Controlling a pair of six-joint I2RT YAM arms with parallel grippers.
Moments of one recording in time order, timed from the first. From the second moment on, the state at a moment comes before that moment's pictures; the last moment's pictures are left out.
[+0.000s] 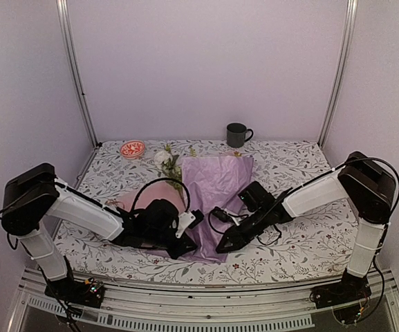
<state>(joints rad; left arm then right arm) -1.03 1.72 0.69 0.21 0.11 -0.17 0.83 1.88 0.91 -0.06 -0.74 0.25</state>
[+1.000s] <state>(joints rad) -1.06 1.79 0.83 0.10 0.19 0.15 0.74 1.96 0.99 -0.13 -0.81 0.37</state>
